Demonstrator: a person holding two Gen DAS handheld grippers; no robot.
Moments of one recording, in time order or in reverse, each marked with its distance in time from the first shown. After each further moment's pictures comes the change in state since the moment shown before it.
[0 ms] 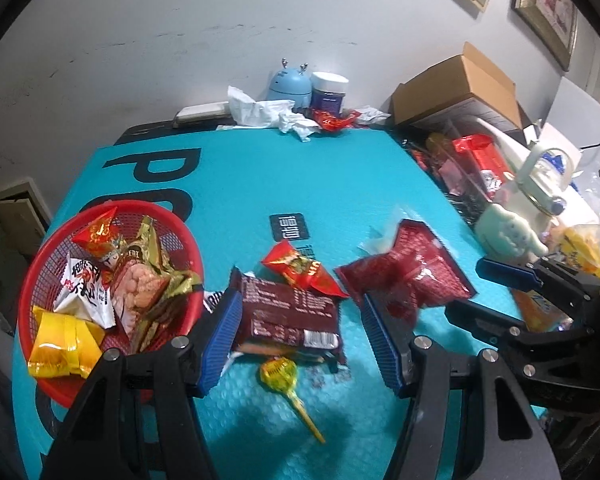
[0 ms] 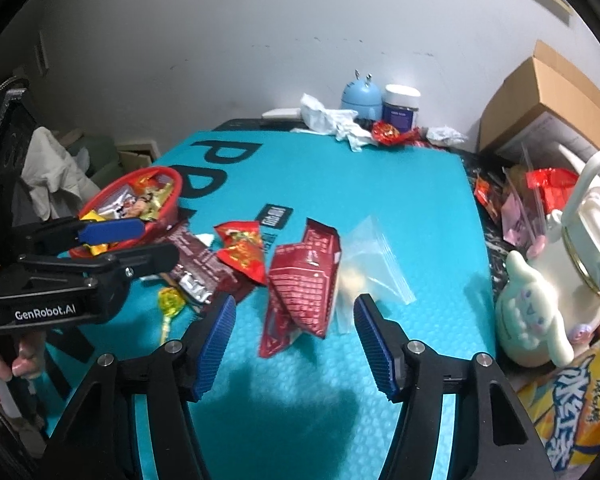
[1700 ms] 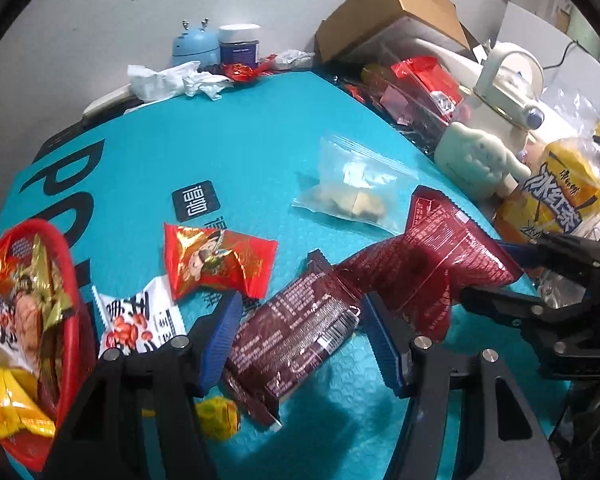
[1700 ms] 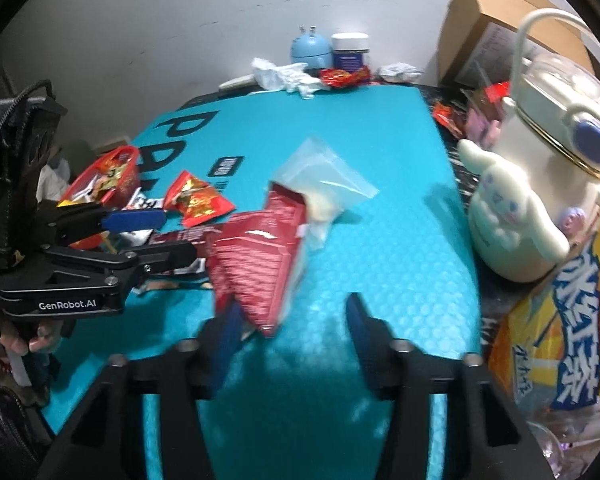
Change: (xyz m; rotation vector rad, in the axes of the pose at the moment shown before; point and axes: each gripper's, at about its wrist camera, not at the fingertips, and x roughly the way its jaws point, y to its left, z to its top) left arm 0.054 -0.044 -0.008 0.231 0.150 -0.146; right arm -0.009 -0.043 -0.046 0.158 0.083 -0.022
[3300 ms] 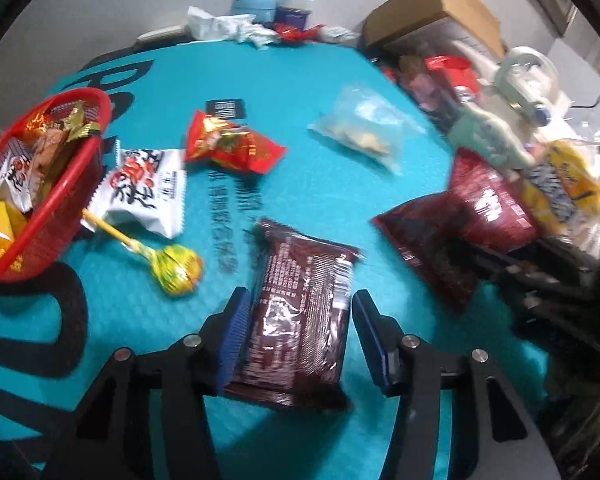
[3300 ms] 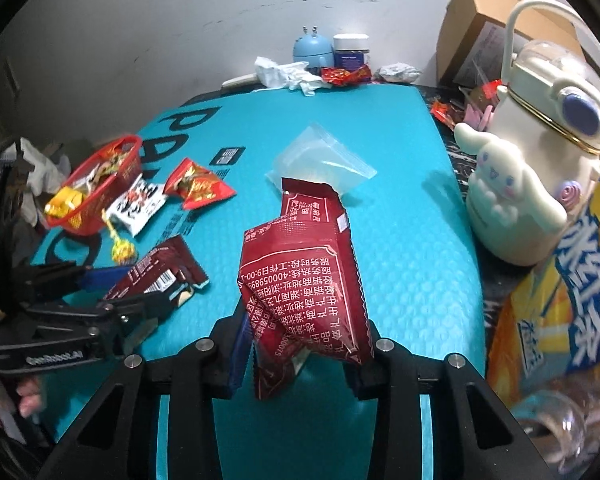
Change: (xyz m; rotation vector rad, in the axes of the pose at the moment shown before) left arm -0.029 -0.019 -0.060 -0.246 0.039 0.024; right arm -0.003 0.012 -0.026 -0.060 -0.023 -0.020
